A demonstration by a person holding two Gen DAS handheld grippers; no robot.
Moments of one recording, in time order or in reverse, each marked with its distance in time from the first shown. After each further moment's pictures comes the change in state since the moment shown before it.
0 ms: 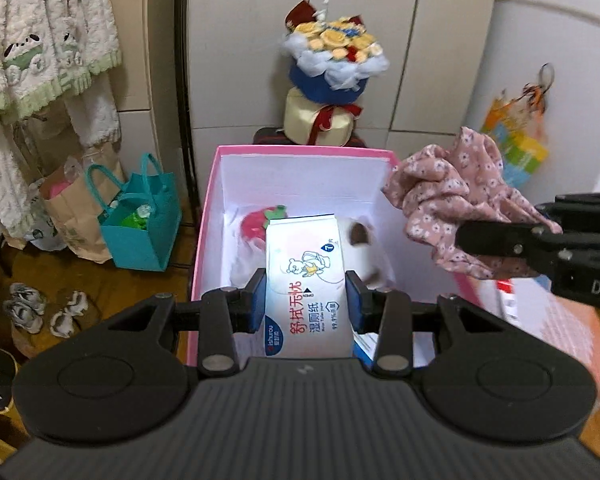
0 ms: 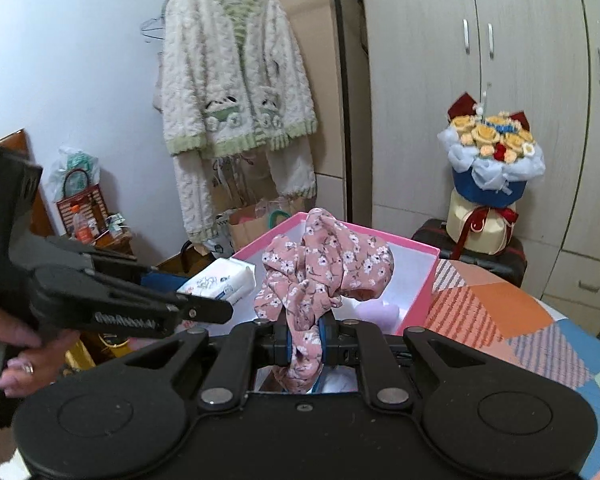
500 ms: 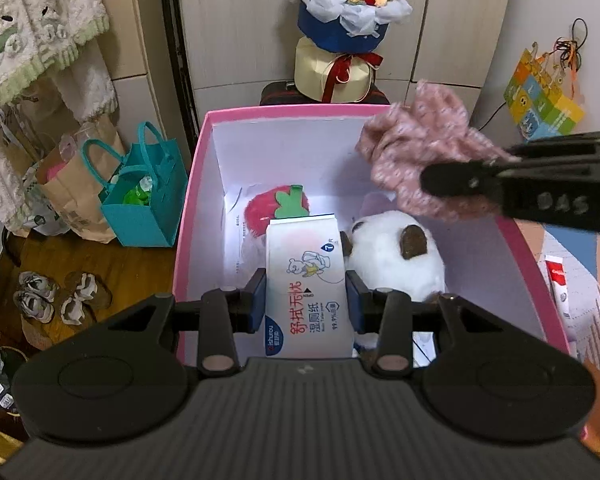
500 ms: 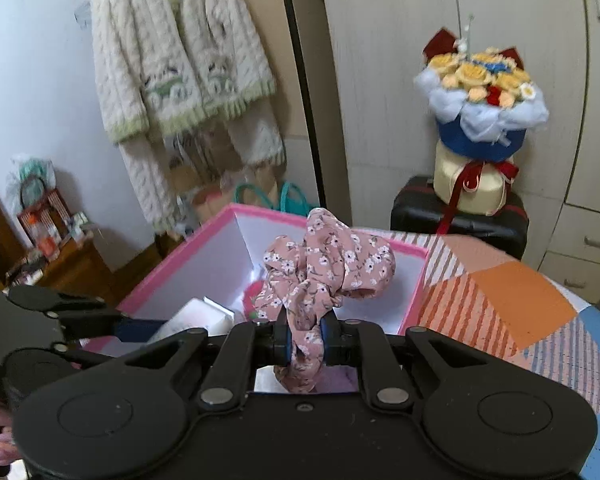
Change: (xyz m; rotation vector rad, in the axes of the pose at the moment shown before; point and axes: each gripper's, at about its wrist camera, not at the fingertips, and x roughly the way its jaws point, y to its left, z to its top) left arm 0.073 0.007 0.013 0.027 0.144 0.046; right arm 0.105 -0.049 0.032 0.106 0.144 -0.037
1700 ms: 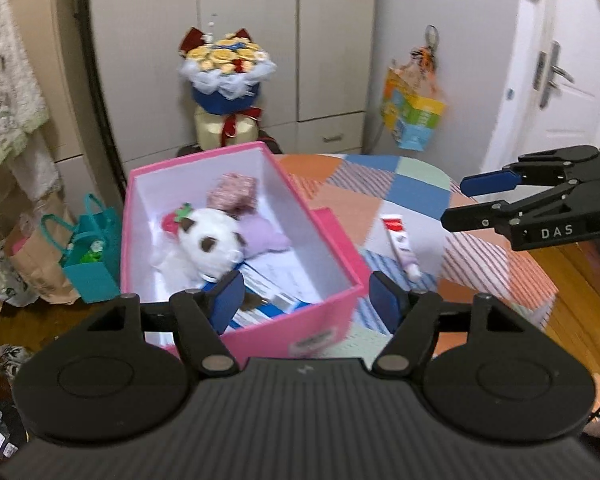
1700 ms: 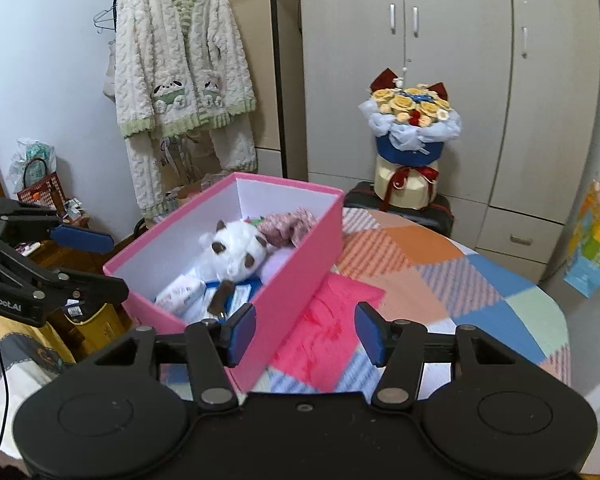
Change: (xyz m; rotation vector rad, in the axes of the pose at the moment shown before) left arm -0.174 -0.074 -0.089 0.232 -0.174 -0.204; right arm -0.202 0.012 -0.114 -0.043 -0.084 -0.135
